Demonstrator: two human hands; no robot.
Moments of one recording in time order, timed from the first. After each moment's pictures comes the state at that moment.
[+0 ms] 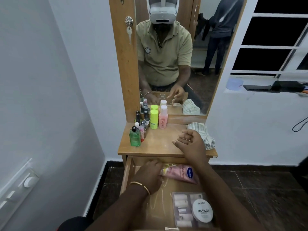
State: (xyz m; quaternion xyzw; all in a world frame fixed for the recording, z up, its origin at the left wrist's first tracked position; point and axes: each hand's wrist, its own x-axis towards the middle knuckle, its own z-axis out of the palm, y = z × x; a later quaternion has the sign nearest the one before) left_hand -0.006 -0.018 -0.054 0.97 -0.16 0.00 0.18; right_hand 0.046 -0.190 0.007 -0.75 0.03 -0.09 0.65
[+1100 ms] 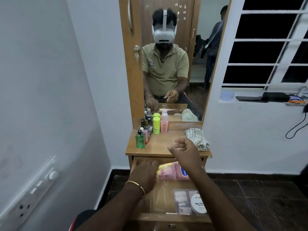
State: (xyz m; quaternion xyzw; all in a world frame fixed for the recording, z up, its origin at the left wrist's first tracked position) left_hand -0.051 -0.004 -0.023 0.98 -0.14 0.07 0.07; right_hand -0.027 -0.176 0.040 -0.79 0.01 -0.09 0.61
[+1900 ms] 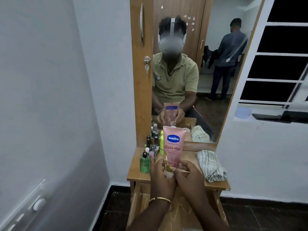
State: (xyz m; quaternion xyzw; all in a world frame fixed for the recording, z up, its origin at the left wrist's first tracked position) left_hand 0.017 -0.049 0.001 0.81 0.08 0.21 0.54; right_hand 0.017 -0.144 0.031 -0.83 0.02 -0.10 0.55
